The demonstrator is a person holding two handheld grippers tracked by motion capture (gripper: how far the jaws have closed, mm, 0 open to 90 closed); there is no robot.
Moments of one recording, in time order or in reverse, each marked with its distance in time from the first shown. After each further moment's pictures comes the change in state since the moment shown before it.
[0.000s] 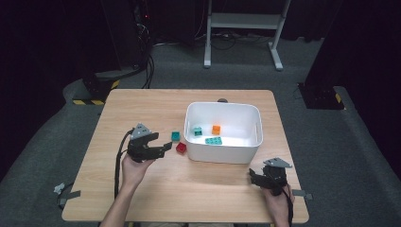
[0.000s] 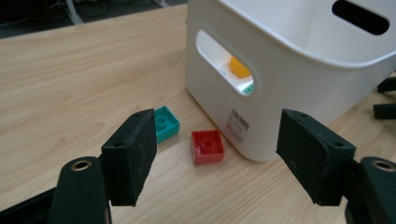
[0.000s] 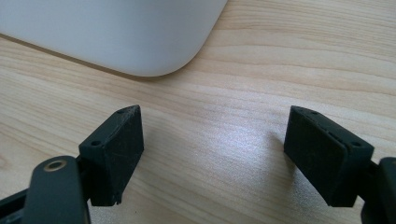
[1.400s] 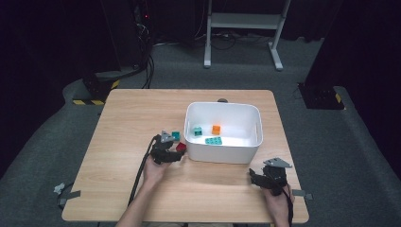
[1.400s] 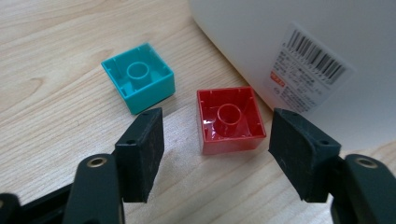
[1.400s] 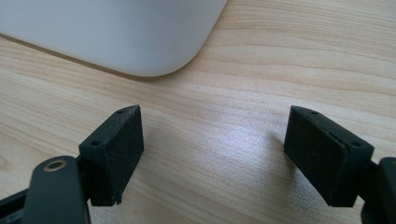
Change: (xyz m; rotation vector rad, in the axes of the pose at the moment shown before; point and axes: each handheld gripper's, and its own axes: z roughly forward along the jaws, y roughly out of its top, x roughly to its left) left arm -0.003 -0.036 0.096 0.166 0.070 0.028; right arm 0.000 0.000 0.000 0.000 0.000 0.000
